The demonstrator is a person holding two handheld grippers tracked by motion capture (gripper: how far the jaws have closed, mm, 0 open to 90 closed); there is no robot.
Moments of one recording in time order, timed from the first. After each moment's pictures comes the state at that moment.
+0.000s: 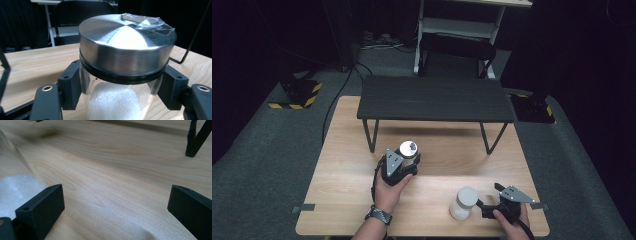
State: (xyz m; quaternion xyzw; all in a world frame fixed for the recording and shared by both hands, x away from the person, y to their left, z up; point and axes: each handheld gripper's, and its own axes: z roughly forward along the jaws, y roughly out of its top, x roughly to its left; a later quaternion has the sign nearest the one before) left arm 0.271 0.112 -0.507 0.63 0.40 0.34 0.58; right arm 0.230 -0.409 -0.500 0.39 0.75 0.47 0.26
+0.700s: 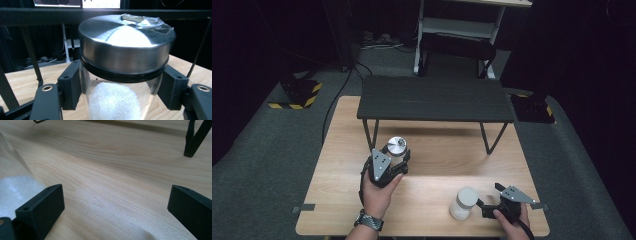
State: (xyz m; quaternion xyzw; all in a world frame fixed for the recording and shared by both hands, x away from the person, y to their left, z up) left arm 0.235 0.124 -0.474 0.60 0.40 0.39 0.58; right arm 0.229 -0.410 -0.500 0.39 0.74 0.48 0.26
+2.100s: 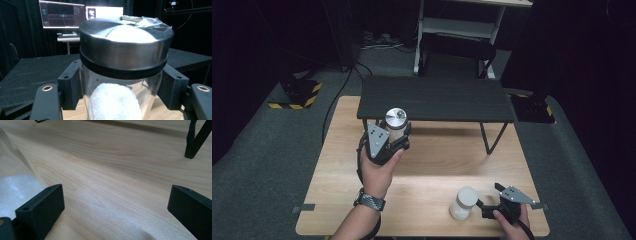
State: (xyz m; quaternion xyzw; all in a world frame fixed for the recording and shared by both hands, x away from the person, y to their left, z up) left arm 0.253 0.118 -0.406 0.56 0.38 0.42 0.60; right arm 0.229 -0.409 -0.501 0.38 0.75 0.48 0.26
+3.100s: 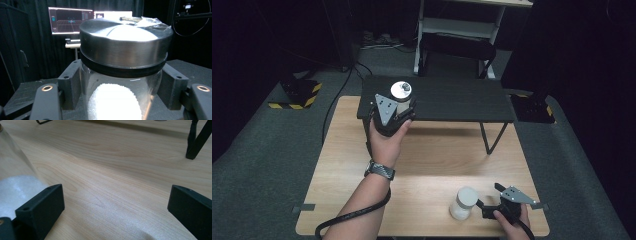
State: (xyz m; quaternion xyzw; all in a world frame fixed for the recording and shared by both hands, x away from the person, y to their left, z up) left arm 0.311 0.096 -0.374 0.54 0.39 0.45 0.59; right arm 0.229 -0.412 -0.502 0.38 0.74 0.48 0.26
